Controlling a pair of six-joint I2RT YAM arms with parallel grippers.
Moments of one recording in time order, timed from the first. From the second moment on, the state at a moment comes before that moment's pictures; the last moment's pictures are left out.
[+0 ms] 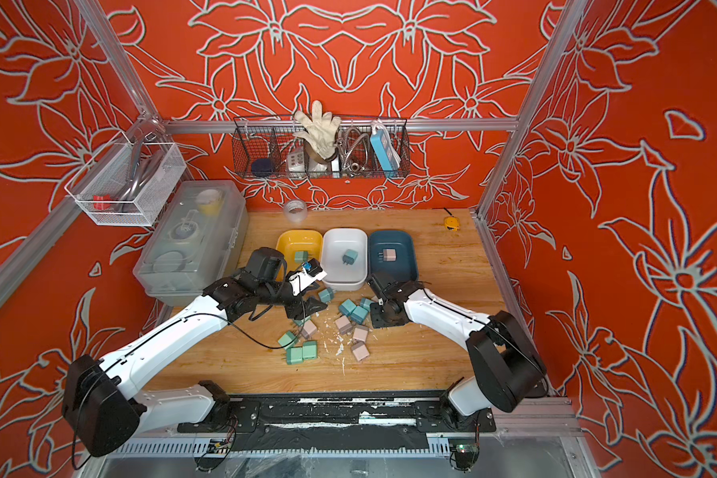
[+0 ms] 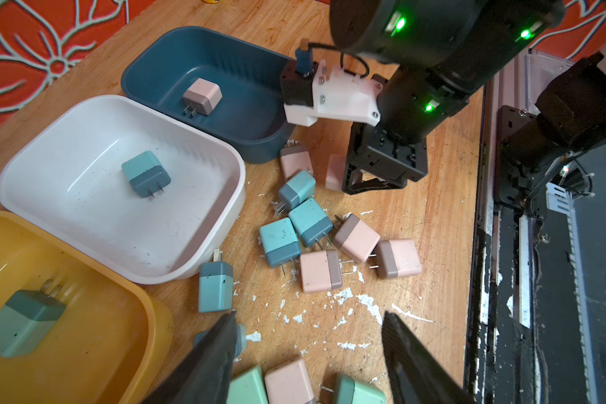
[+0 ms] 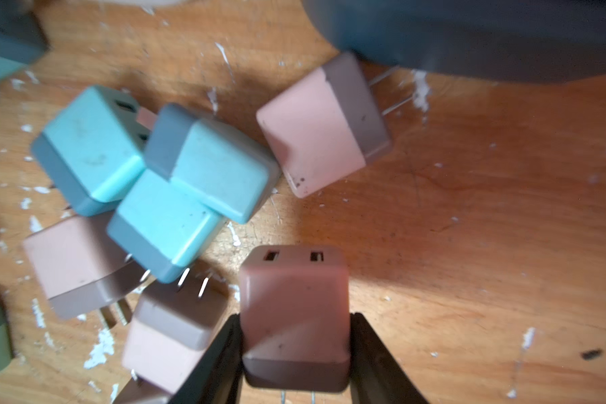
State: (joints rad) left arm -0.52 1.24 0.99 -0.50 0.49 0.36; right arm 0.66 1.45 0.88 -0.68 0.04 0.45
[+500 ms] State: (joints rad) left arm -0.52 1.25 0.99 -0.50 0.48 0.36; right arm 0.66 1.43 0.98 -0.73 0.04 0.37
